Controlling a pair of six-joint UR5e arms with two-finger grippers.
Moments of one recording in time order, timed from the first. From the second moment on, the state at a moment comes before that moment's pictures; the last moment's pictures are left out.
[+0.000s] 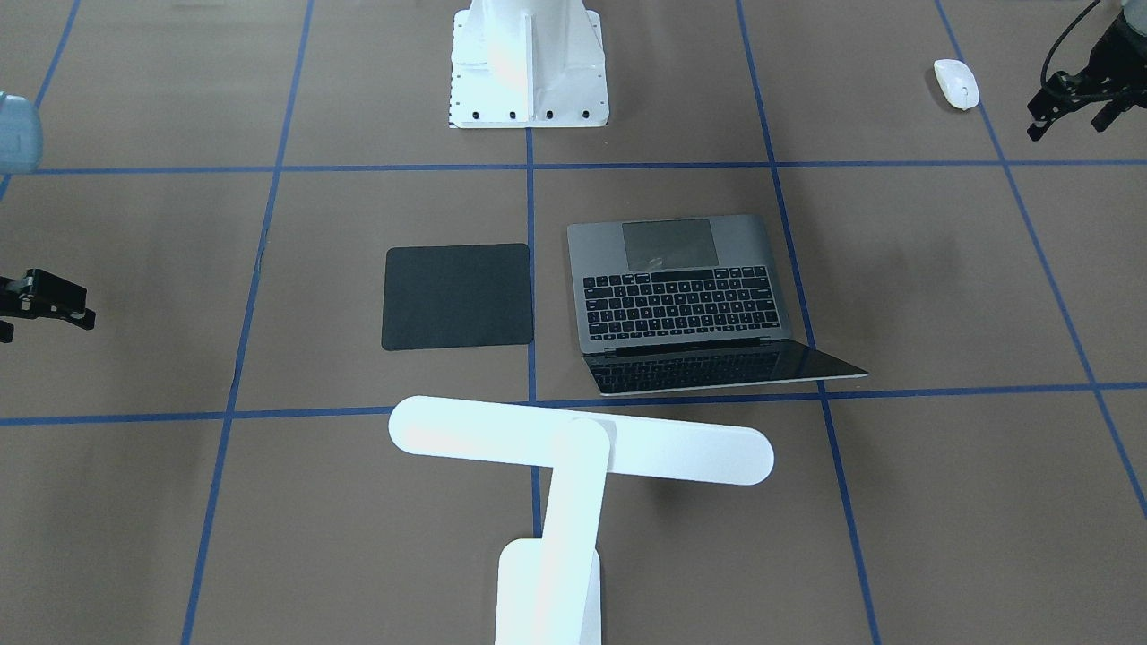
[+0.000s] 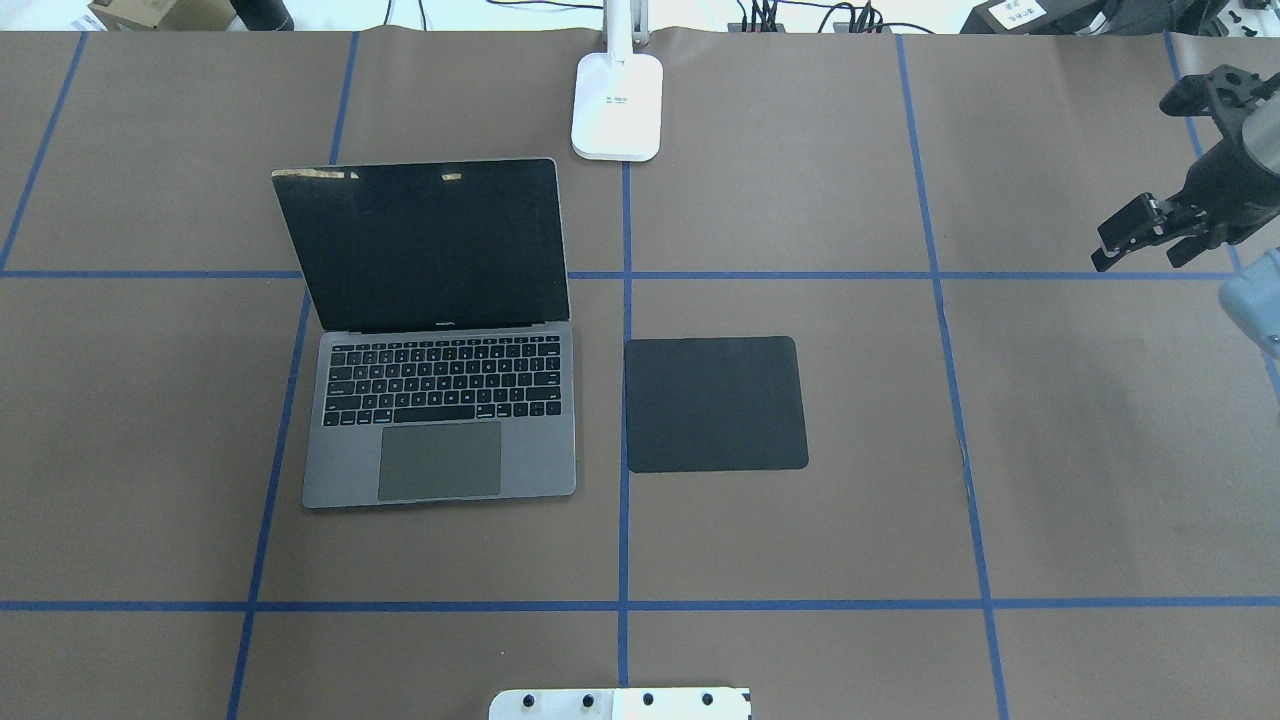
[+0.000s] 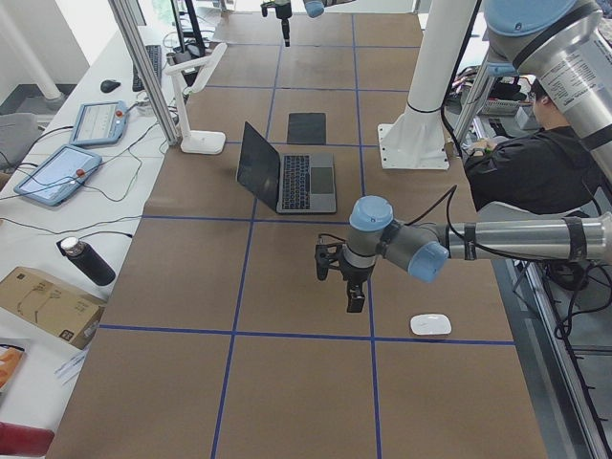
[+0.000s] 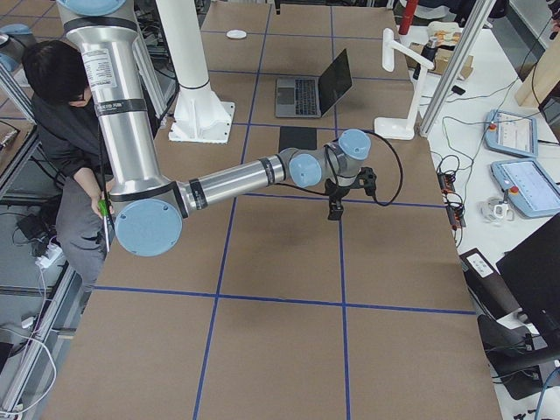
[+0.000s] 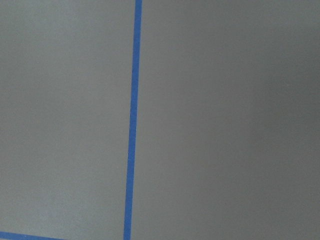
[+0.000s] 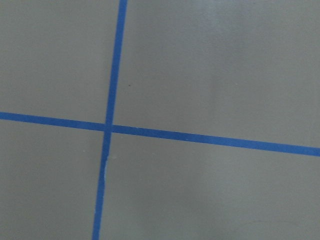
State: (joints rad) left arm -1.11 -0.94 -2.00 -2.21 -2.14 -0.73; right arm 1.18 -1.40 1.69 -1.54 2.38 0.40
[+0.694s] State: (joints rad) left arm -1.03 -0.91 -1.88 -2.30 -2.23 -0.78; right arm 1.19 -1.46 1.74 -1.54 2.38 0.39
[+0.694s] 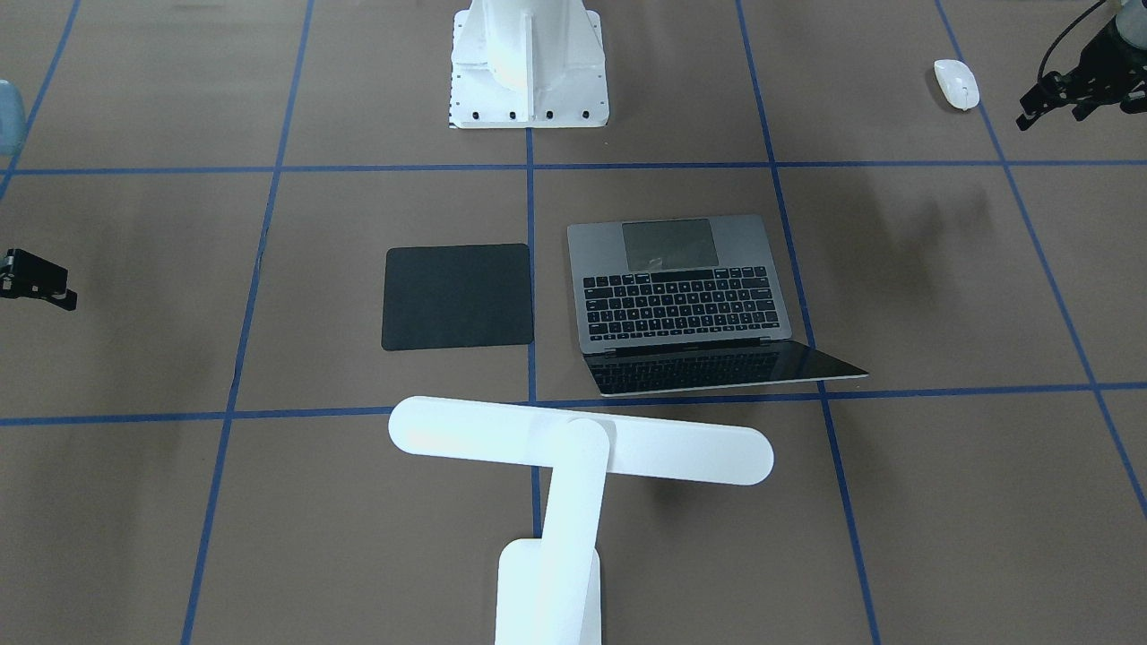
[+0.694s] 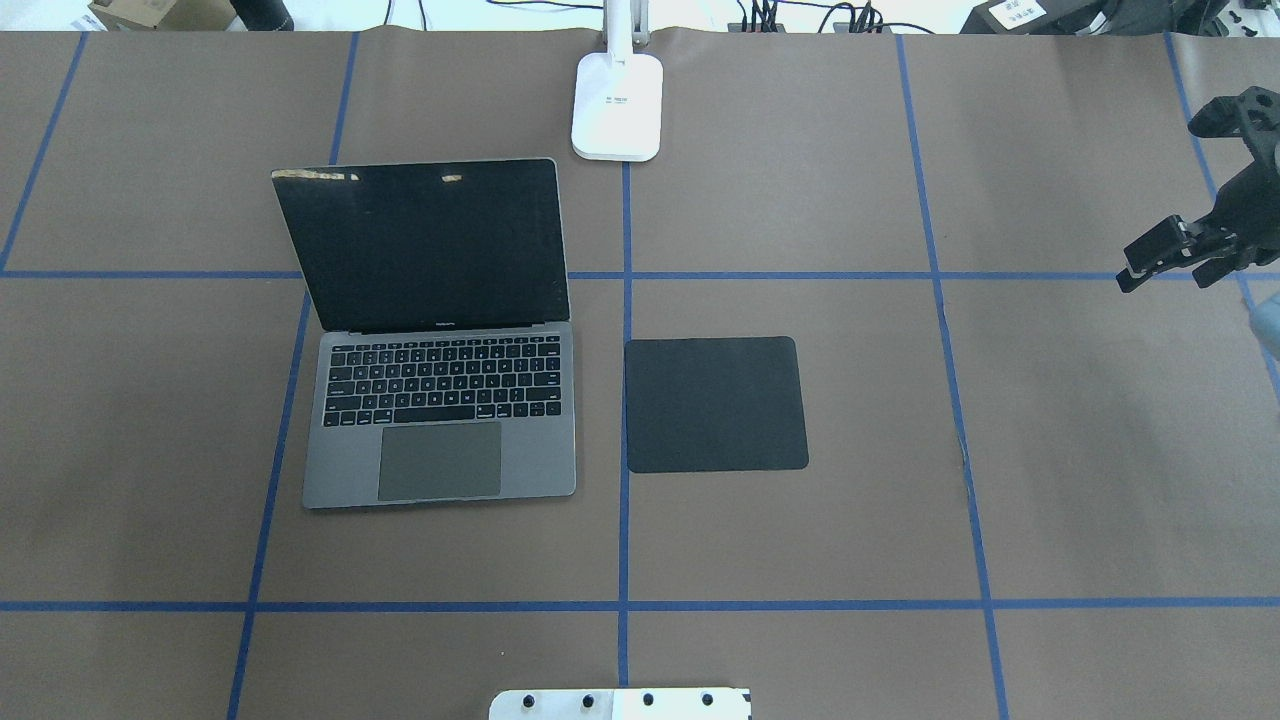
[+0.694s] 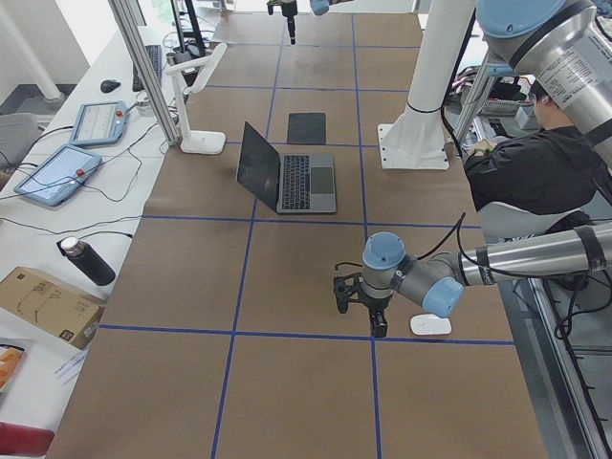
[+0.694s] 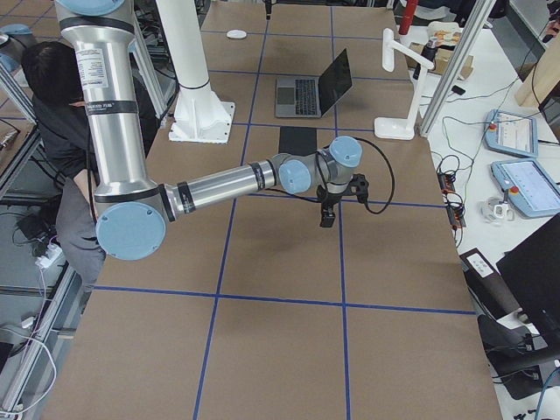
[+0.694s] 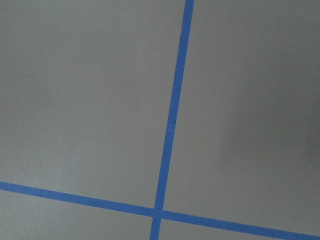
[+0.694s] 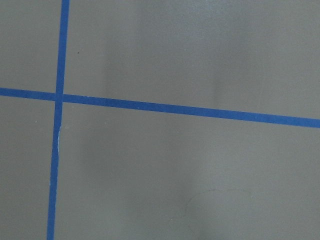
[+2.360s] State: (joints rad) left arm -0.61 -0.91 -1.82 -2.29 -2.35 -0.88; right arm 1.18 -1.47 1.75 -1.54 2.38 0.40
